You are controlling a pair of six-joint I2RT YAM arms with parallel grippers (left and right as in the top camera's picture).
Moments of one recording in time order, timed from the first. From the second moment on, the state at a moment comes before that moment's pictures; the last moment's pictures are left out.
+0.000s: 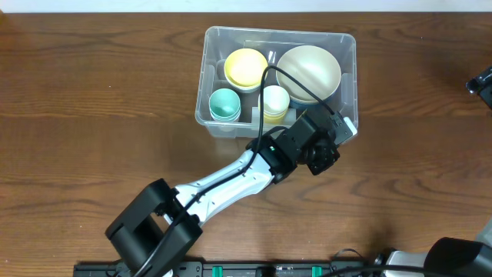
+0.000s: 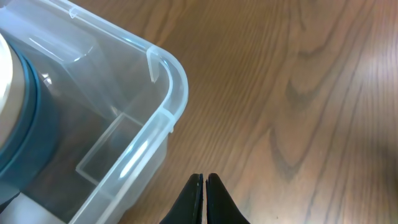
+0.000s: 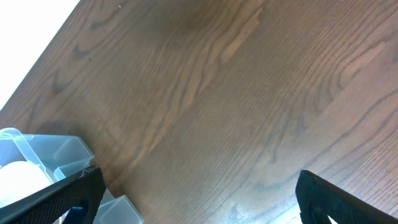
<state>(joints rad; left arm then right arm) -0.91 1.81 1.19 -0.08 0.22 0.07 -0.51 1.54 1.72 -1.20 -0.01 0.44</state>
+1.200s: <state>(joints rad) -0.91 1.86 1.19 0.09 -0.04 0.20 -0.51 1.54 1.72 -1.20 -0.01 0.44</state>
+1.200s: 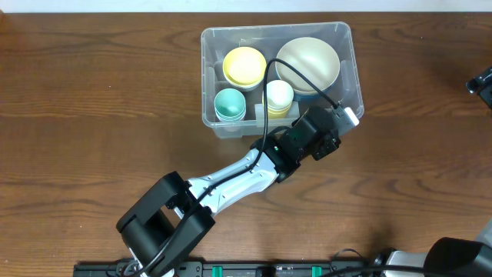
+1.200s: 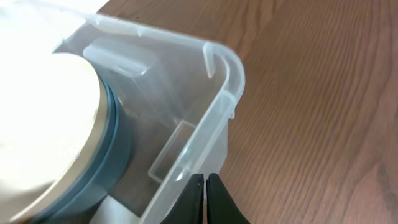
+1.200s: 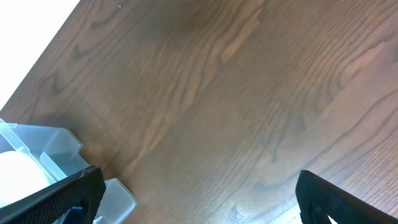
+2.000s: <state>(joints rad) -0.89 1.00 1.19 -0.79 -0.19 0.09 -0.51 1.54 1.72 -1.20 -0.01 0.44</state>
